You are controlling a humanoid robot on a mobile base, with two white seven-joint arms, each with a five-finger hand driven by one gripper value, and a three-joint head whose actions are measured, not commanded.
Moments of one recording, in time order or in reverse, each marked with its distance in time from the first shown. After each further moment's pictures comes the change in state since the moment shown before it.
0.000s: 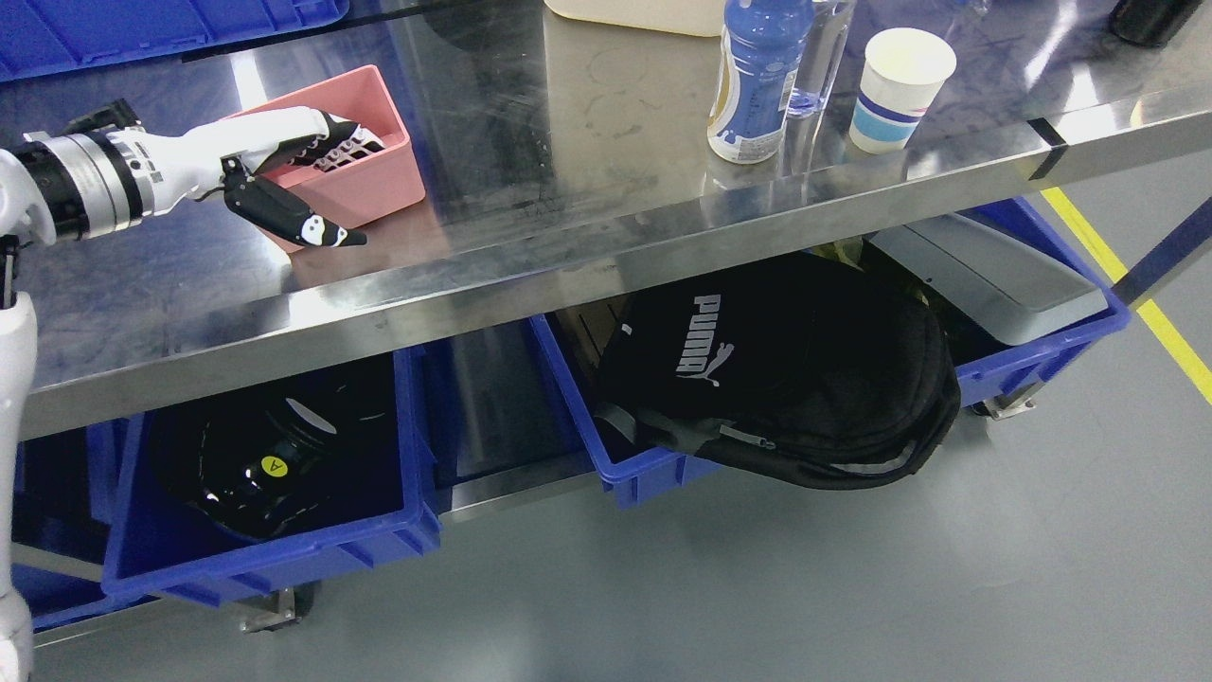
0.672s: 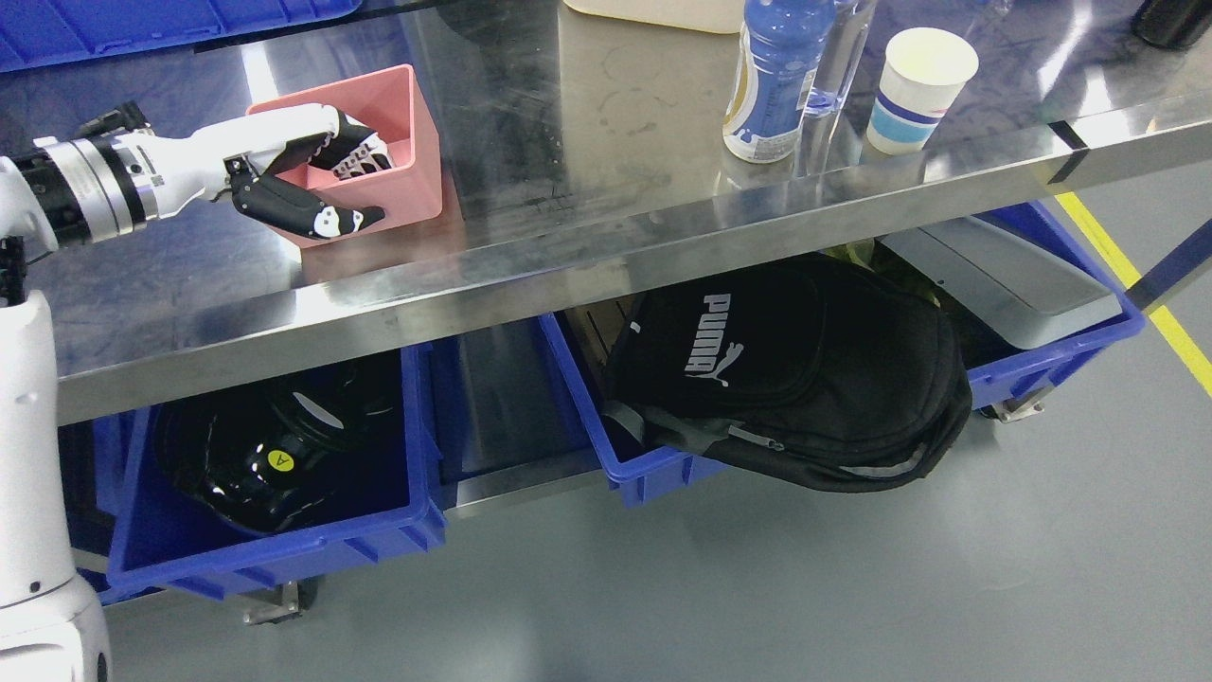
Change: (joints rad) left arm 0.006 -0.119 0.179 0.032 -0.004 -0.138 -0.122; right arm 0.000 0.000 0.000 0.000 0.000 0.000 0.000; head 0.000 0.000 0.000
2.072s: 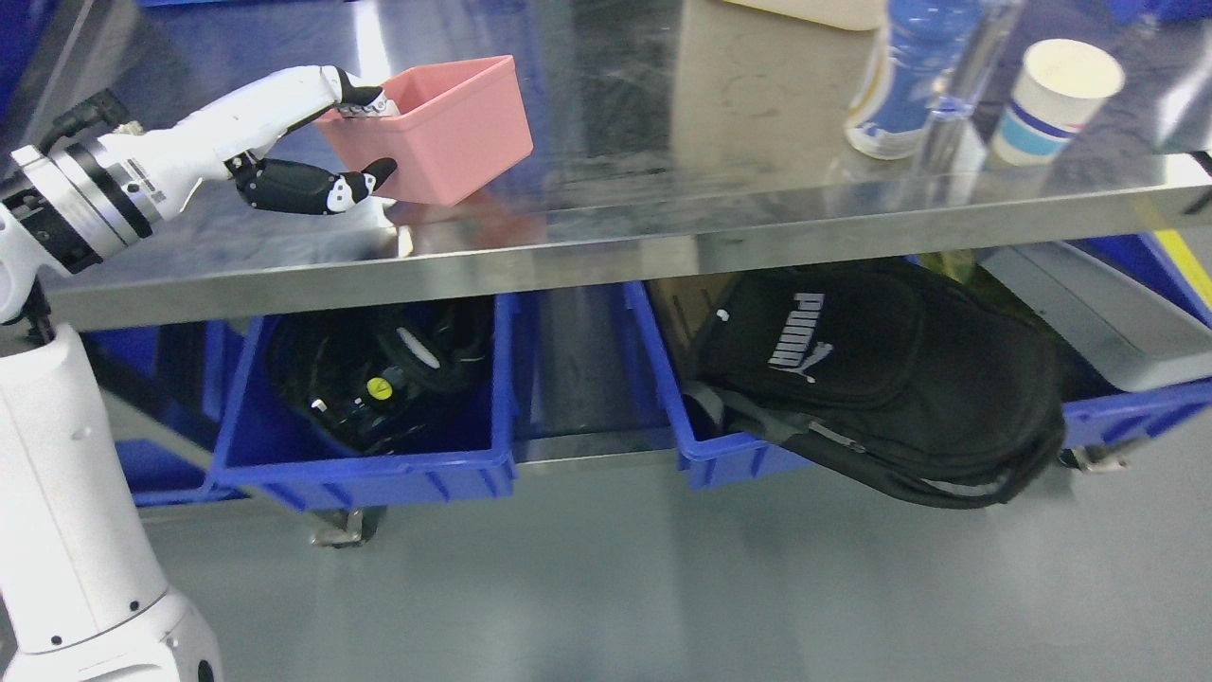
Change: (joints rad) left arm 0.092 -0.188 0.203 -0.174 -0.144 -0.336 0.041; right arm 0.000 0.000 0.000 0.000 0.000 0.000 0.000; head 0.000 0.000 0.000
